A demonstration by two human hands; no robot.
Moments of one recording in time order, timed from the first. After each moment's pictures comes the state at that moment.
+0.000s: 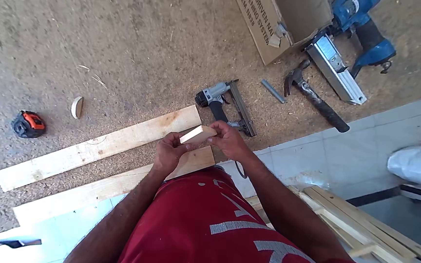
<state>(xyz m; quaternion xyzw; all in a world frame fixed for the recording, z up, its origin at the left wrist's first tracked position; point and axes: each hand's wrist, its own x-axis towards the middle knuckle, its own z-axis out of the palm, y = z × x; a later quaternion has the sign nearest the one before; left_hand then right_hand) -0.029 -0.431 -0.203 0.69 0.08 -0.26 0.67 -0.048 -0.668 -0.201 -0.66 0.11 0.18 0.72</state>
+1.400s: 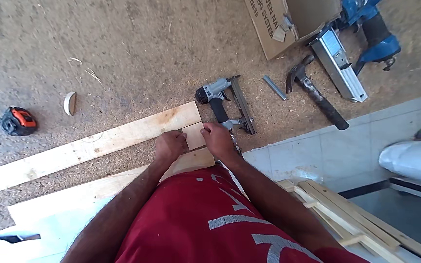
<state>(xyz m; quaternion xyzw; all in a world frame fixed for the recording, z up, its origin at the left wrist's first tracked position) 0.001 -0.444 -0.221 0.86 0.10 -0.39 0.33 -0.035 -0.629 -0.224 -0.89 0.16 0.20 0.37</state>
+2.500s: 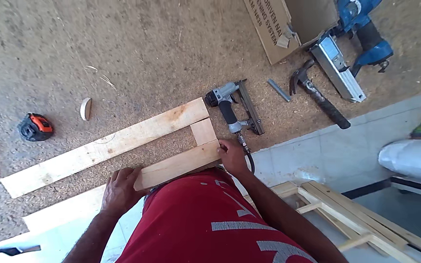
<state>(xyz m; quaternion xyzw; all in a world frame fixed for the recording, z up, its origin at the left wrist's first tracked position) -0.089 -0.202 -0.221 0.96 -0.18 -0.21 0.08 -0.099 -0.625 -0.234 -0.88 0.22 0.17 0.38</state>
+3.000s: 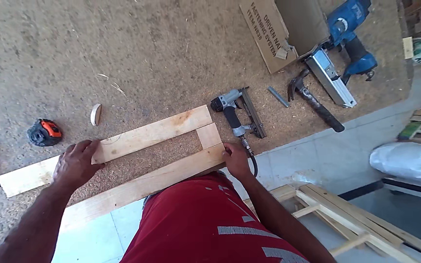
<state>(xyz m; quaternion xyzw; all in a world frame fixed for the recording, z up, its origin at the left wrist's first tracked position) 0.054 -0.102 -0.211 0.96 -0.15 -0.23 0.01 -0.103 -0.616 -0.236 -0.88 0.26 0.17 0.37</state>
